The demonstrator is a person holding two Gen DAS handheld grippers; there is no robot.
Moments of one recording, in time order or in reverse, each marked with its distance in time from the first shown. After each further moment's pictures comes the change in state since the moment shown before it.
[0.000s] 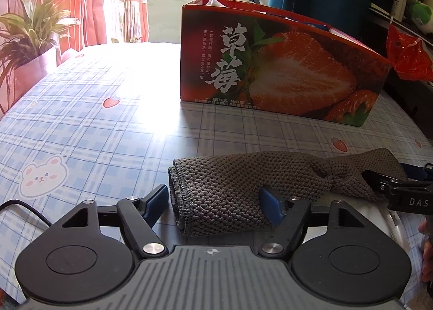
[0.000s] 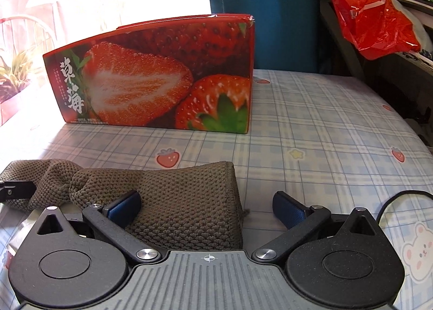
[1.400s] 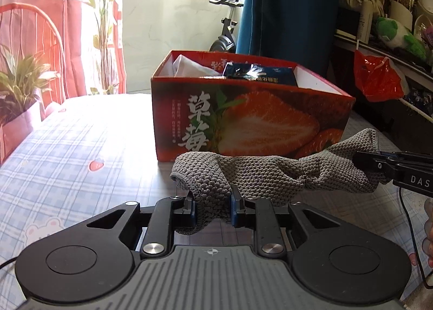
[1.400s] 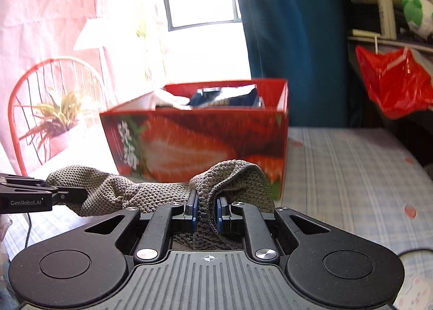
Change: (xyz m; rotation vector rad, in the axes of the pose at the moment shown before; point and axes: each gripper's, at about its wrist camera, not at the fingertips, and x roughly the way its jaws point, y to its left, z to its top) left arm -0.037 -0.014 0.032 0.096 -0.166 -0.069; right arm -0.056 0.002 0.038 -0.041 -0.200 0.190
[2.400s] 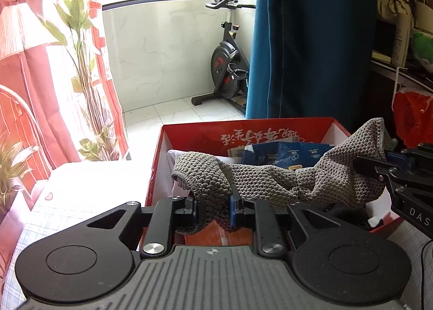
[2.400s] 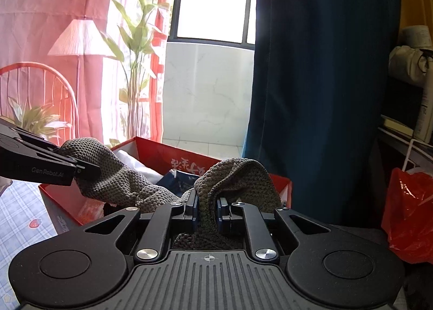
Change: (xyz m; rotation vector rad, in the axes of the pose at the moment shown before) left arm 0.110 -0.001 0.167 0.070 0.032 0.054; right arm 0.112 0.005 0.143 -0.198 -0.039 -0.109
